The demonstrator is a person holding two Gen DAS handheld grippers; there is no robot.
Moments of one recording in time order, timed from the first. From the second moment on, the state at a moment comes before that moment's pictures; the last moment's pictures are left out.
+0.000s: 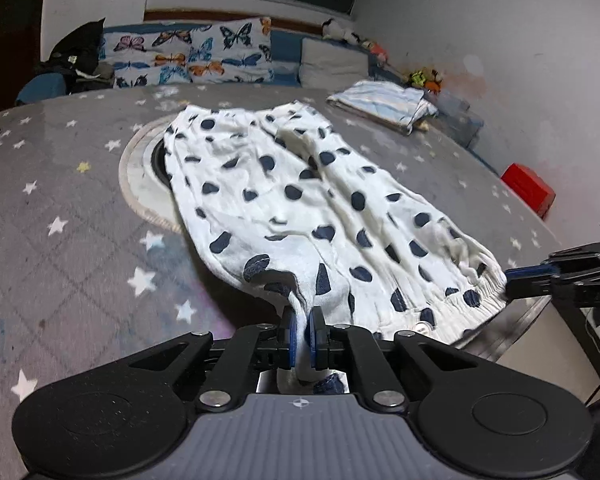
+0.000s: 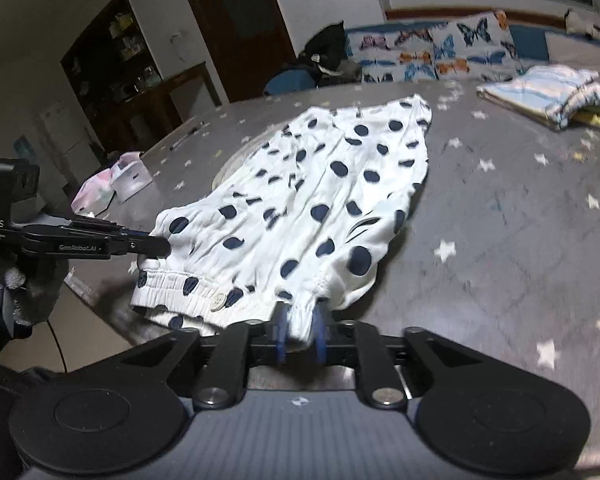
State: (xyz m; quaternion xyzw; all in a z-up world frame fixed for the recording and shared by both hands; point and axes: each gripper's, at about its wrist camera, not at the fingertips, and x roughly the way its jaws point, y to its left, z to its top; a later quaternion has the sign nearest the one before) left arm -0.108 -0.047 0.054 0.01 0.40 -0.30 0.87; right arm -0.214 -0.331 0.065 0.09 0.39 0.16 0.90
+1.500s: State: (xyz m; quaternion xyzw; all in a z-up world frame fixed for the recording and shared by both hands) left arm 0.003 -0.044 0.041 -0.04 0.42 -0.22 0.88; right arm 0.199 -0.404 0.033 0.08 0.40 0.05 0.91
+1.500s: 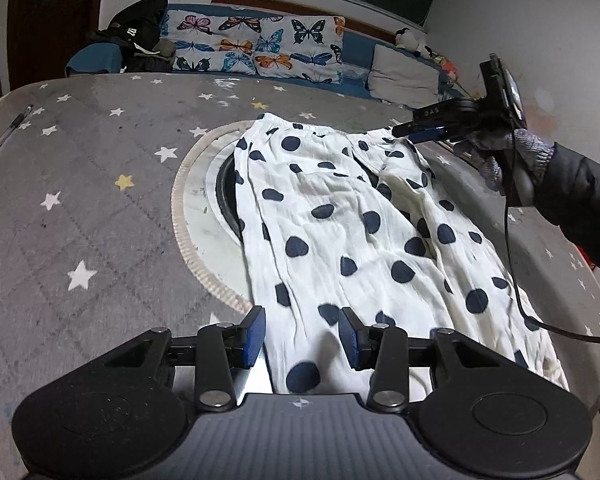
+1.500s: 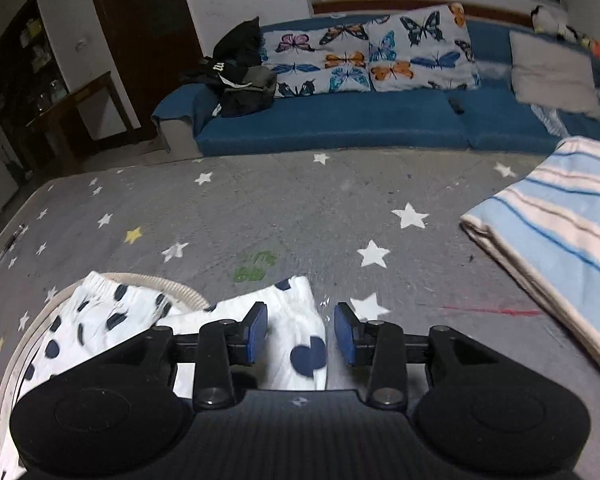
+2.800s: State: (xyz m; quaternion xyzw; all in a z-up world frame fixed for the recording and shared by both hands) left arm 0.235 -0.120 0.014 0.08 0.32 -0.13 0.93; right arm 0.160 -0.373 0.022 -0.04 0.42 0.08 0.90
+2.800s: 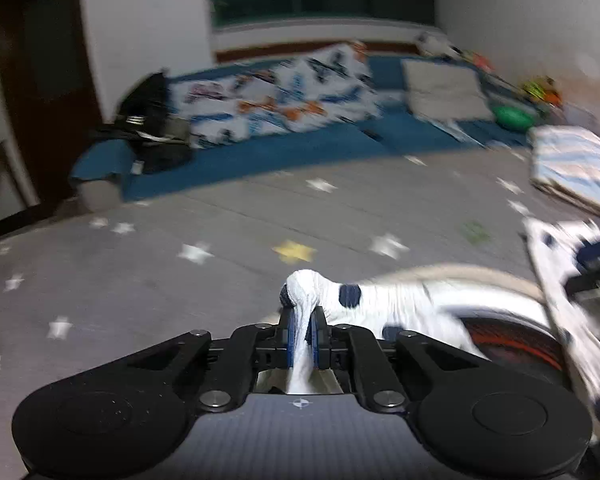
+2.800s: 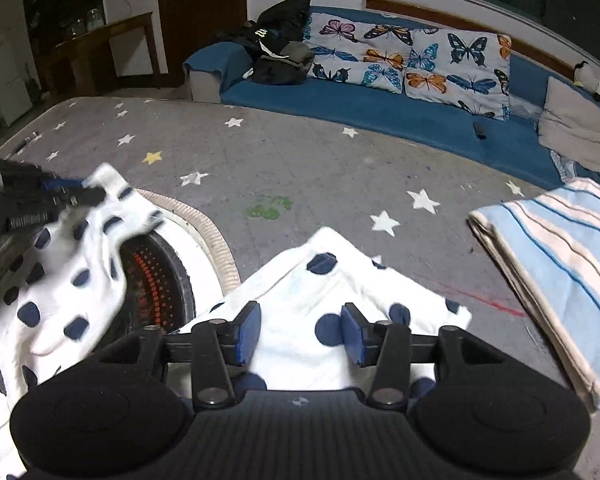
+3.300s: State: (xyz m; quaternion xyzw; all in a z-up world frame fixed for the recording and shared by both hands) left arm 0.266 -0.040 0.014 0.04 0.34 0.01 0.94; right arm 0.220 -0.371 0.012 -0.03 0.39 0.07 0.92
